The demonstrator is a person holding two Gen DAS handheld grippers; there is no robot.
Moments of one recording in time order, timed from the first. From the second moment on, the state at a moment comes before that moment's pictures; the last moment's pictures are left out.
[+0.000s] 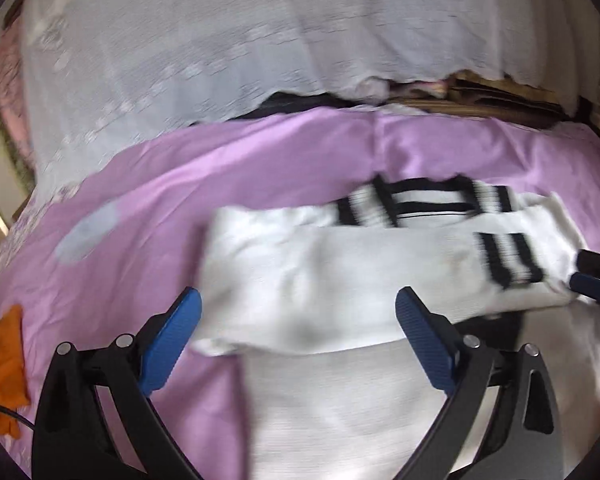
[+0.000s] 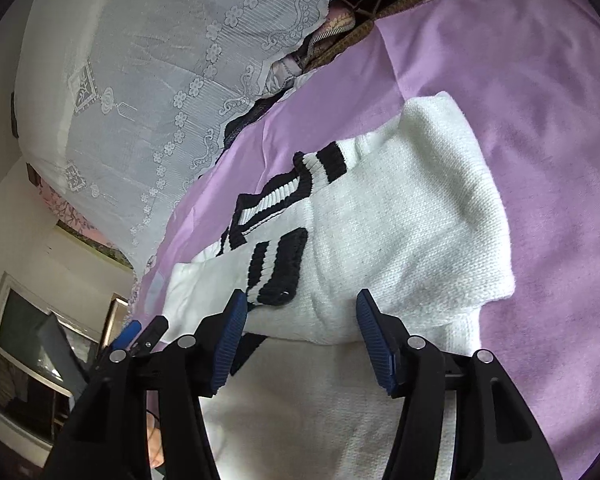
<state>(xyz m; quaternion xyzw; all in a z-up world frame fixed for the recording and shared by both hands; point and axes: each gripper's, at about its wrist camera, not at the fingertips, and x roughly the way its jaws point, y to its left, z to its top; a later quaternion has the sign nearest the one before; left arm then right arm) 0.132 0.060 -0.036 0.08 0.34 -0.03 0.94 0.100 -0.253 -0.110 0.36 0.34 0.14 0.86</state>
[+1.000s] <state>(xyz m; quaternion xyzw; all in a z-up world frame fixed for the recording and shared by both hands) 0.156 0.119 -0.055 0.00 0.35 0.04 0.94 0.130 -0.253 -0.063 0.30 0.27 0.06 0.91</state>
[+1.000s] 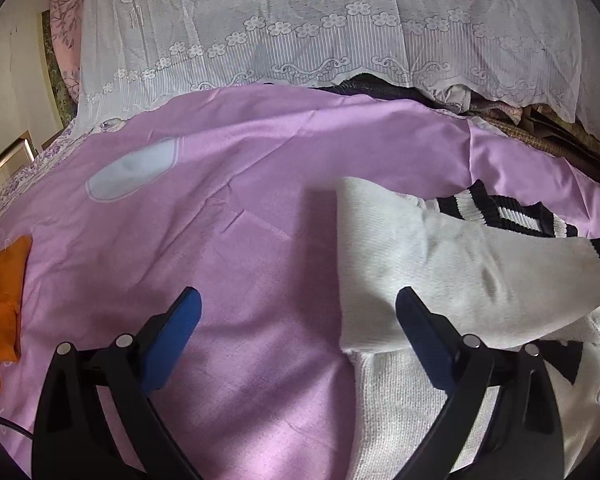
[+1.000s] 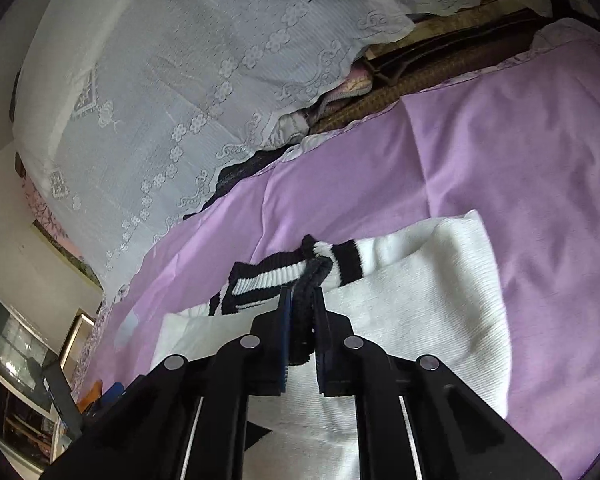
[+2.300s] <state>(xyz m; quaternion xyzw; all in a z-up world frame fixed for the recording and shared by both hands) 0.233 0.086 -0.079 -0.03 0.45 0.02 0.89 0.149 -0.288 -0.106 0.28 0.34 0.03 0.90</state>
